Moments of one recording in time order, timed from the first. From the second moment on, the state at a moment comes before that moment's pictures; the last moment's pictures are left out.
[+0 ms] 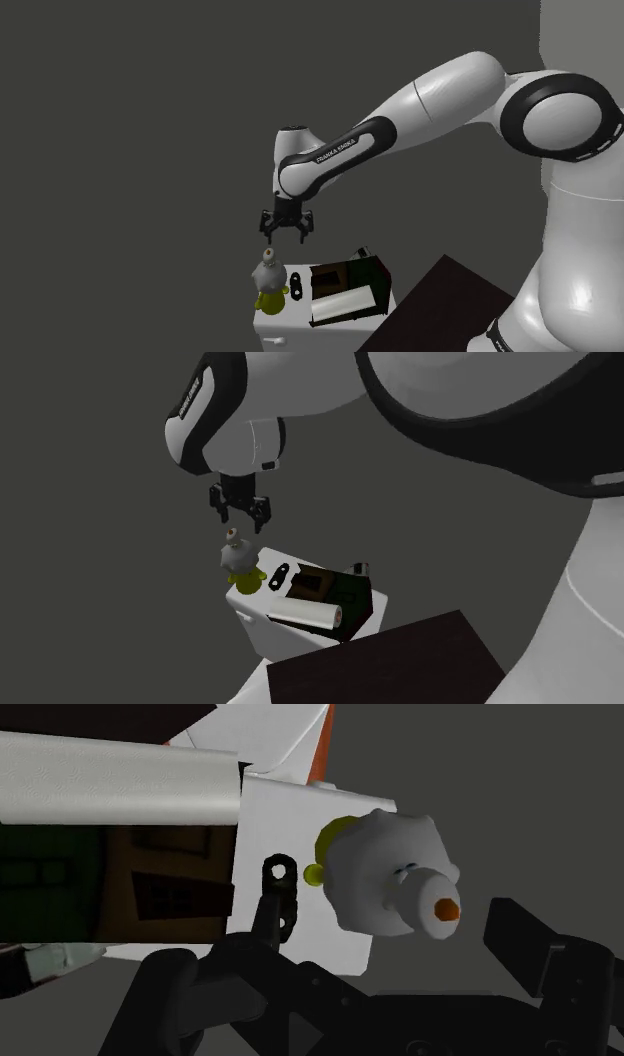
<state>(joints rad) 0.13 0.33 0.26 -1.97 0.11 2.27 0.89</state>
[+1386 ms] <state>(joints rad) 0.18 0.58 0.24 -1.80 0.09 2.35 0.95</state>
